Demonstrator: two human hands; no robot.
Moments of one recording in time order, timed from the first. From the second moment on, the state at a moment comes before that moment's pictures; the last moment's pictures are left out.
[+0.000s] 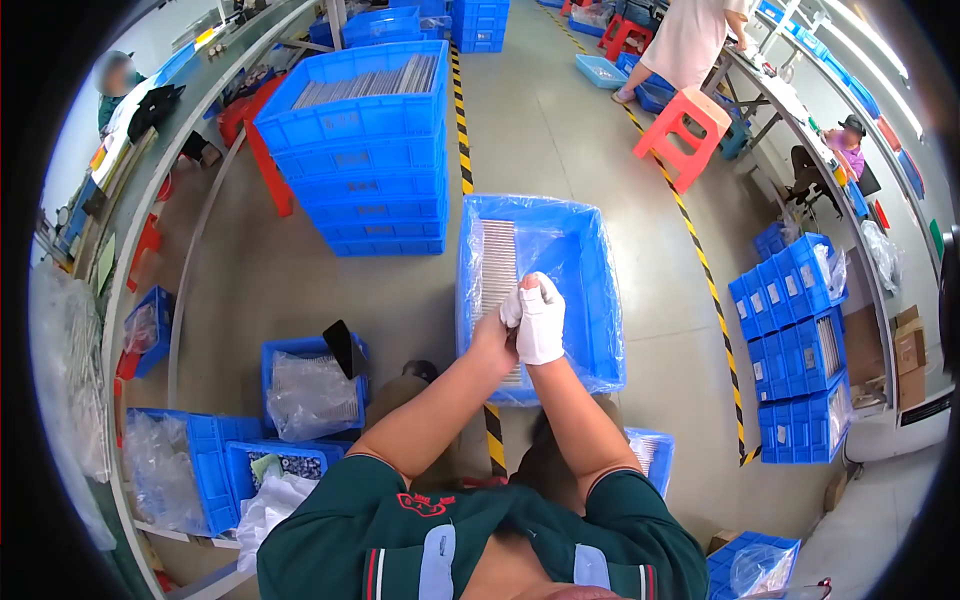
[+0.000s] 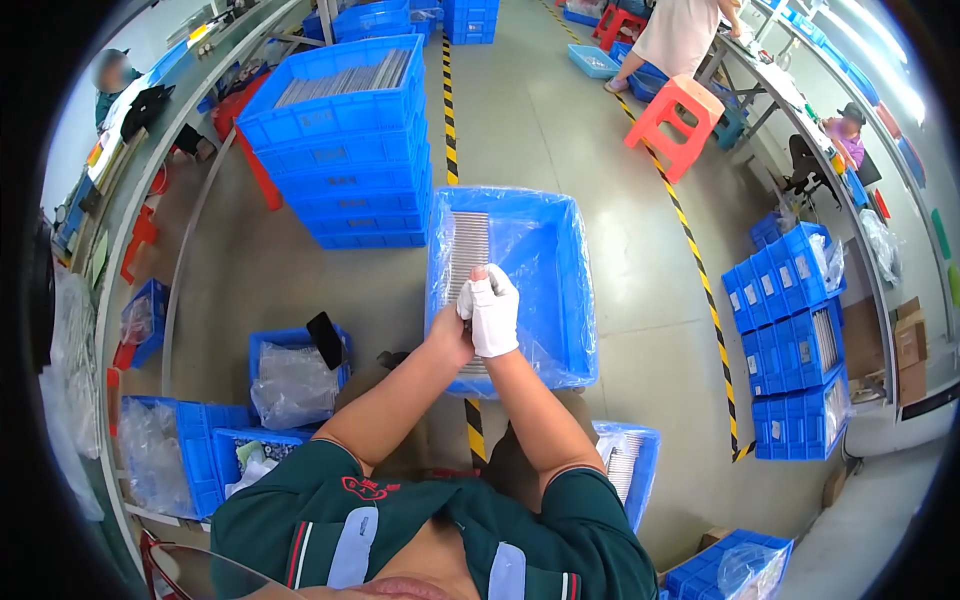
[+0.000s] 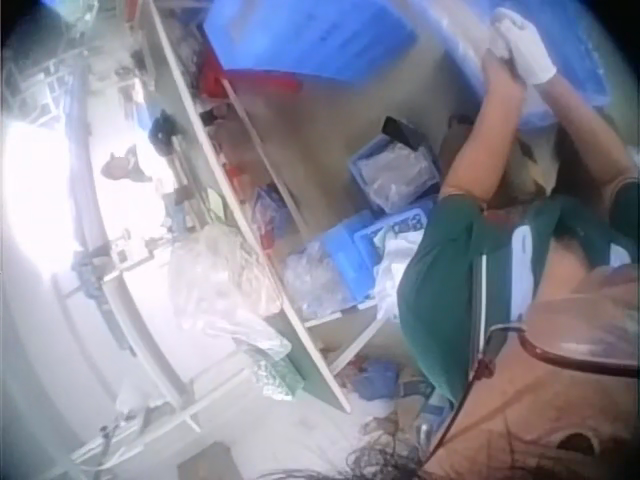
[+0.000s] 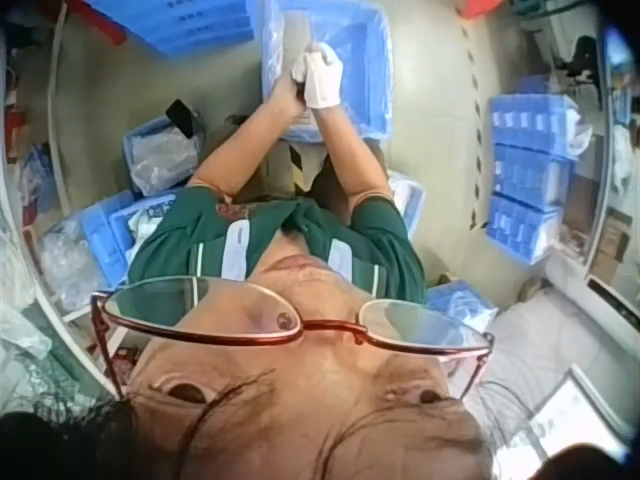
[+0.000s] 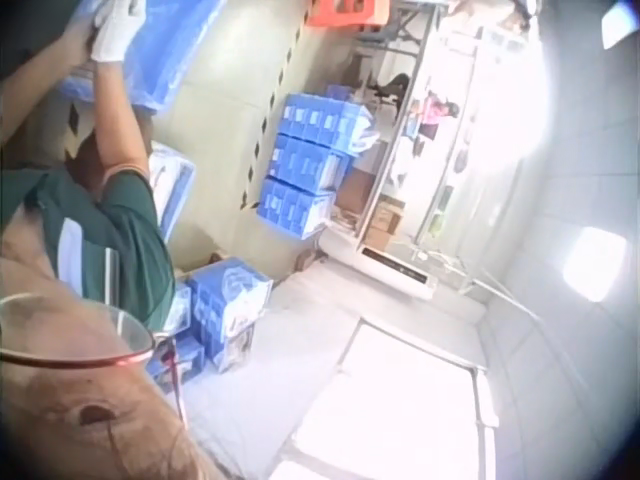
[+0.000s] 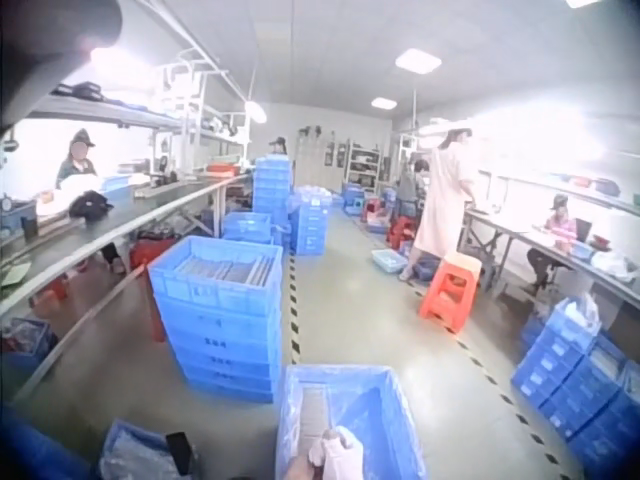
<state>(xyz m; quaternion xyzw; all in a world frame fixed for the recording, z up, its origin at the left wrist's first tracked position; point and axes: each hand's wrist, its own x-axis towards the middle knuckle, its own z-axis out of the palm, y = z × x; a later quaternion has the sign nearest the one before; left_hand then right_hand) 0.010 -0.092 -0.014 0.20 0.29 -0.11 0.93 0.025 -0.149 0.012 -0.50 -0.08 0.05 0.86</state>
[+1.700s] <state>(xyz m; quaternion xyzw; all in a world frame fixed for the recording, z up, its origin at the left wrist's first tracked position) 0.004 -0.046 -0.007 0.33 0.06 -0.09 0.94 0.026 -0.200 0.017 -0.63 0.01 0.21 0.75</state>
